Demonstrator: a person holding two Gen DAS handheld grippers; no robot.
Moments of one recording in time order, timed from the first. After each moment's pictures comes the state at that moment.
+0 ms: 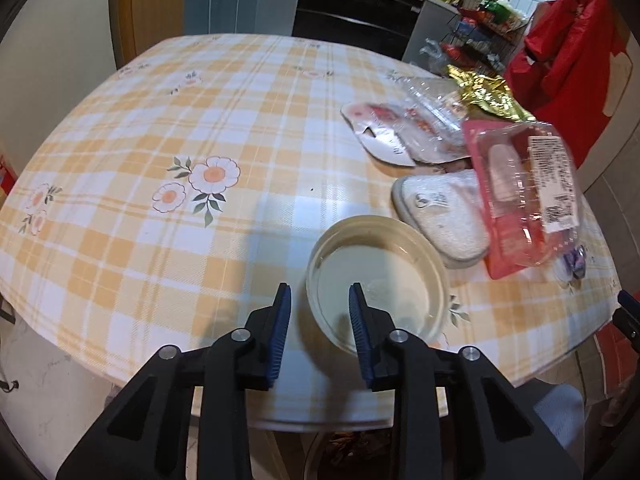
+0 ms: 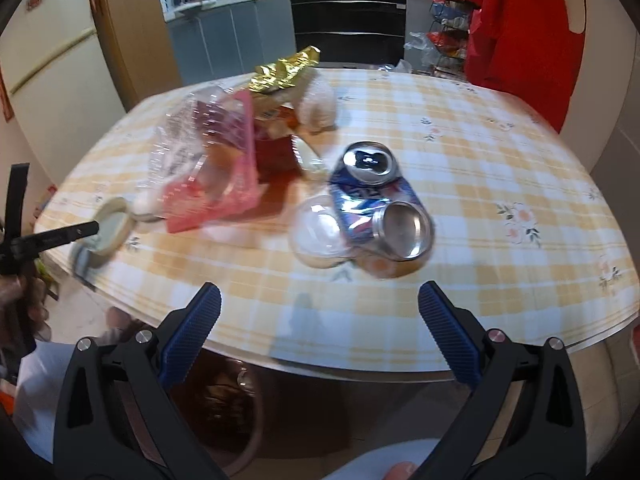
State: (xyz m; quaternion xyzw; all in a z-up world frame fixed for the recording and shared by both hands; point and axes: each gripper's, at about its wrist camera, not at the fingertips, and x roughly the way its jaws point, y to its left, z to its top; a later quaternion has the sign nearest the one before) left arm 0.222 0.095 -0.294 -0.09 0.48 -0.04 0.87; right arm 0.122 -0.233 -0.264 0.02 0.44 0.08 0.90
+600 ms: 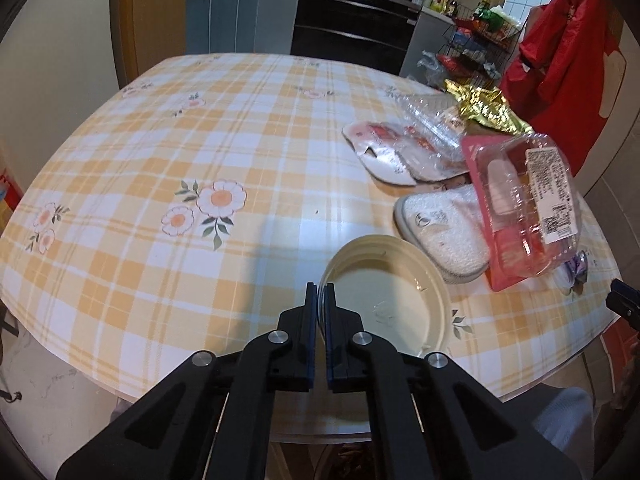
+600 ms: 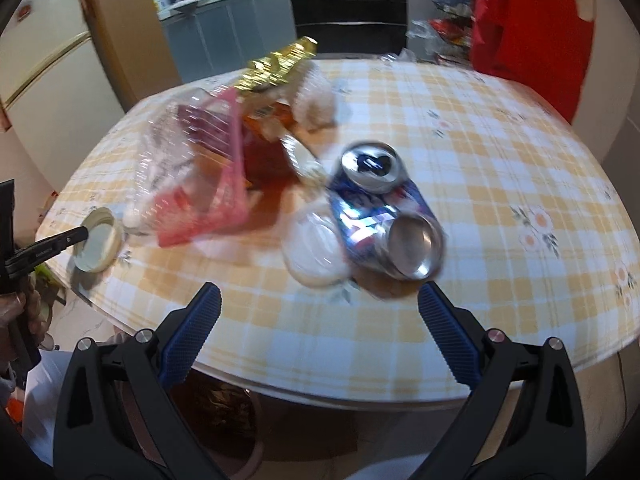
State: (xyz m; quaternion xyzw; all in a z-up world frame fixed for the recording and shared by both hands) left arm 0.218 0.098 -0.282 -0.08 0.44 -0.04 0.89; right arm 0.152 -0.232 -0.269 0.03 0.44 0.10 0.89
